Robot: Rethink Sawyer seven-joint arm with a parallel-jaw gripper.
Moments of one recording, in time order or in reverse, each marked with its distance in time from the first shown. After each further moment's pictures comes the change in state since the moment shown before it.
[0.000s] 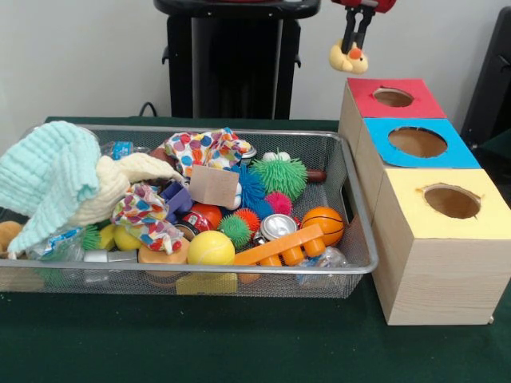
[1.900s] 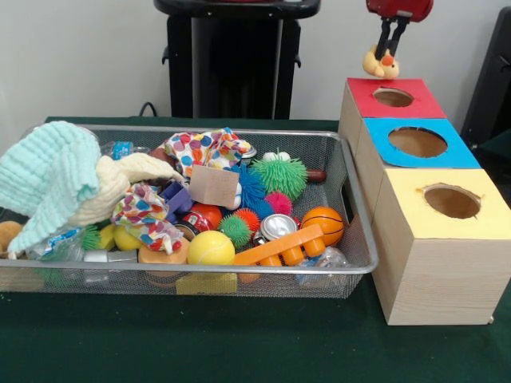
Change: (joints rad) arm 0.228 0.112 -0.049 -0.024 0.263 0.081 0.000
